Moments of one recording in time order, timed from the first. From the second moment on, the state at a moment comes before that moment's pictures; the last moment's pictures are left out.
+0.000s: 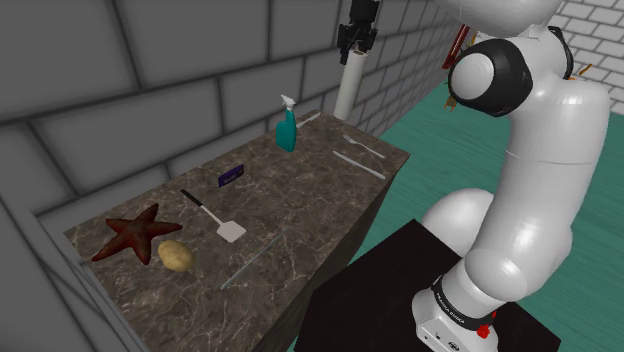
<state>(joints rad) -0.10 0.40 -0.14 -1.00 0.10 1.35 -0.19</state>
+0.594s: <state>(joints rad) -0.01 0.28 -0.11 -1.12 0.08 1.35 -0.09</state>
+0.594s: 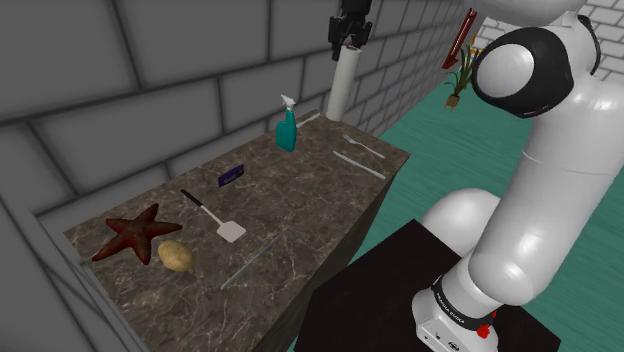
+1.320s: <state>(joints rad) 0.14 0.08 -0.01 -1.40 0.06 1.45 0.15</state>
